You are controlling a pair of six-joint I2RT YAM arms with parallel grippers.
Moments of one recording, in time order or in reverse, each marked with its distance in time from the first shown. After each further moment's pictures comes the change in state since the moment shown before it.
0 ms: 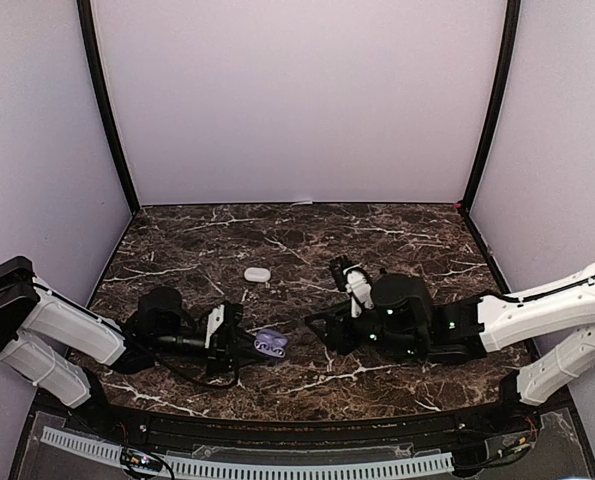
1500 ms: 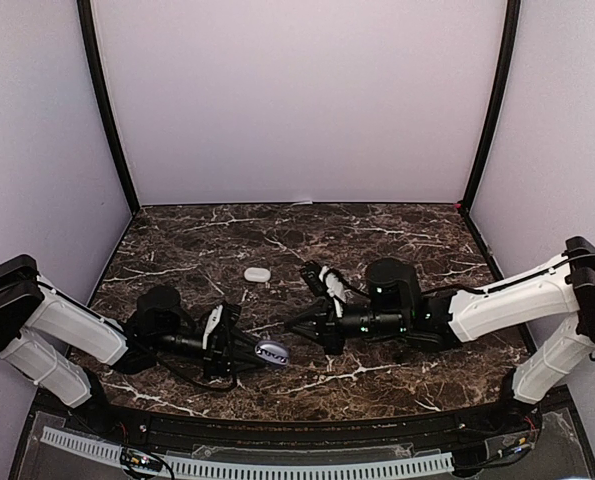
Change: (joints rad) left arm 0.002 0.024 0.002 0.085 0.148 -0.056; right arm -0.187 0.128 -0.052 0.357 -0.644 -0.275
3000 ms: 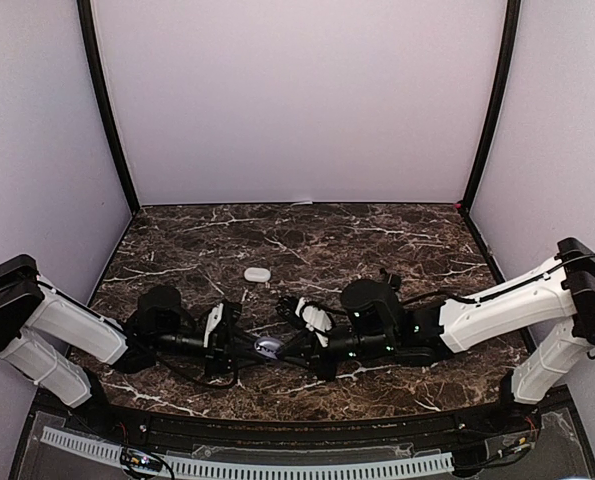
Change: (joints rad) left arm 0.011 0.000 0.000 -0.037 -0.054 0.013; right arm 0.125 0.058 0.079 -0.186 0.101 -0.145
